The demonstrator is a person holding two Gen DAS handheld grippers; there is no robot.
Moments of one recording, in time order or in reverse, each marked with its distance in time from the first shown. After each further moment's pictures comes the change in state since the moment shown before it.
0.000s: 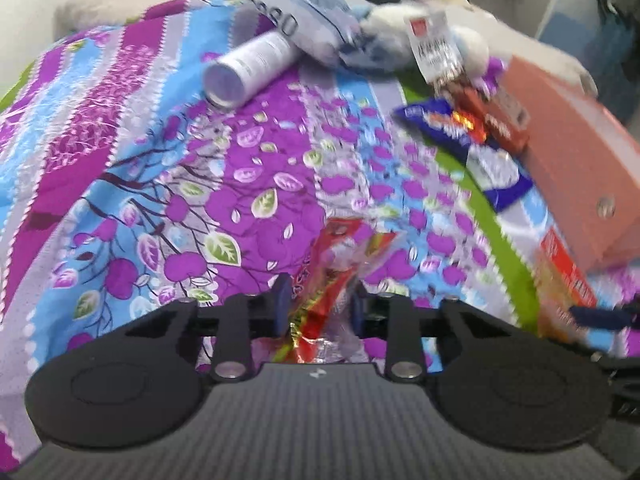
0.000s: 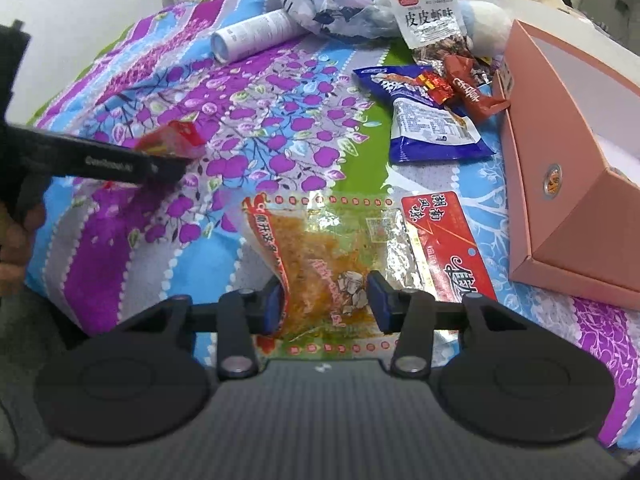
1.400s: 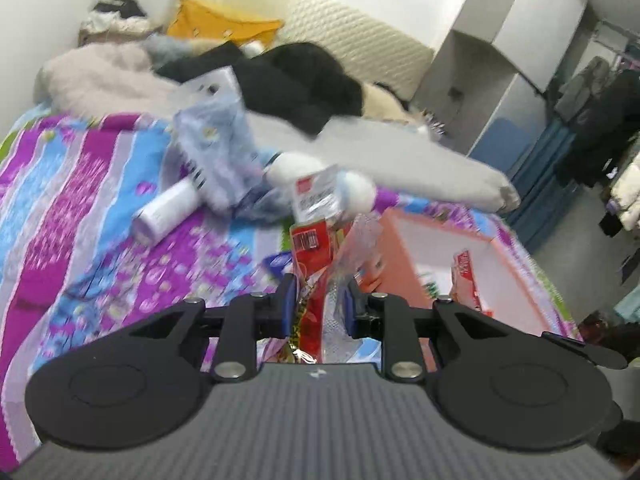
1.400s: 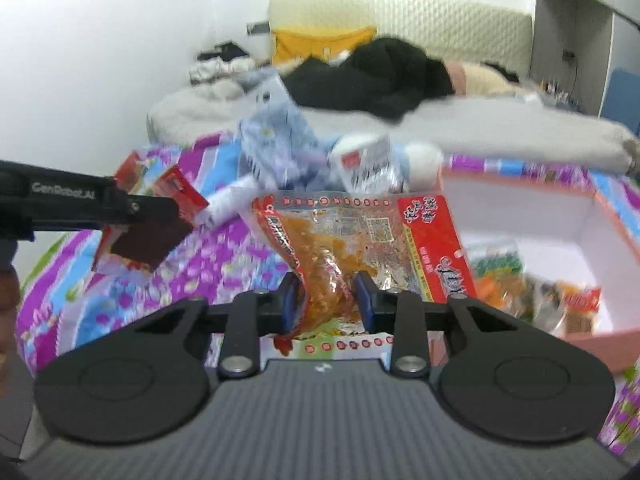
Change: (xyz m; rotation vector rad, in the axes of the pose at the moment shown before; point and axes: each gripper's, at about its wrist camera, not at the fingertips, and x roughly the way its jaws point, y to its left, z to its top) left arm -0.160 -0.095 0.090 -0.086 -0.252 -0.203; right arm -0.138 -0.034 0.072 0.074 -0.339 -0.049
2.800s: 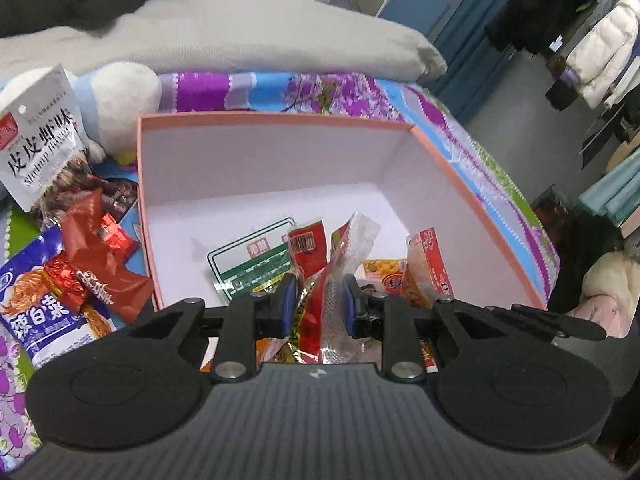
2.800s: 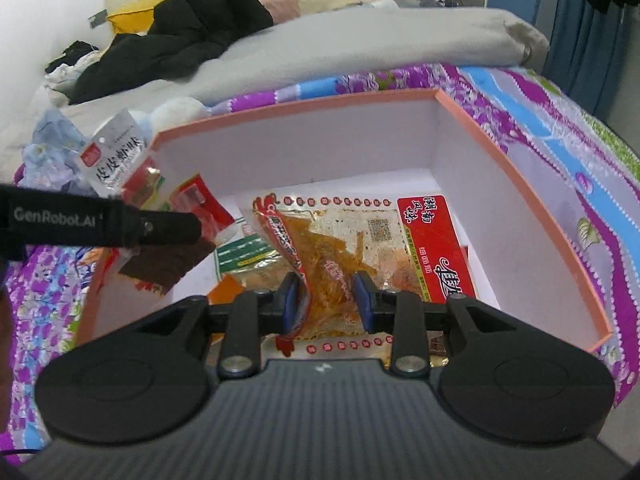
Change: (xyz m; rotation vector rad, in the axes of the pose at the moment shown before) left arm 0.333 -0.199 -0.018 0.199 0.393 -0.227; right arm 0.118 -0.259 -0.031 0.291 0.210 -0.239
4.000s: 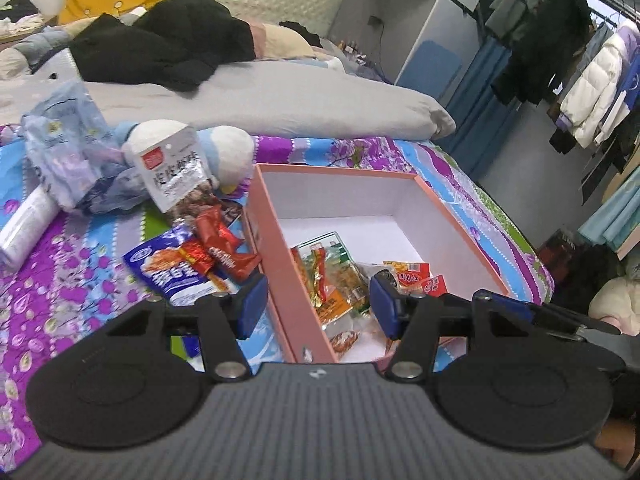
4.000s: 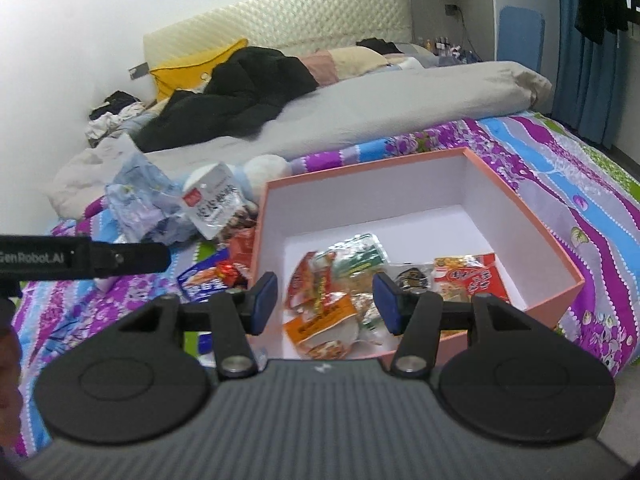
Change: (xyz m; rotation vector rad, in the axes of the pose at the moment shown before) left arm -0.226 0.014 -0.078 -0.023 -0.192 0.085; right arm -0.145 0.079 -0.036 0.016 -0.183 0.084
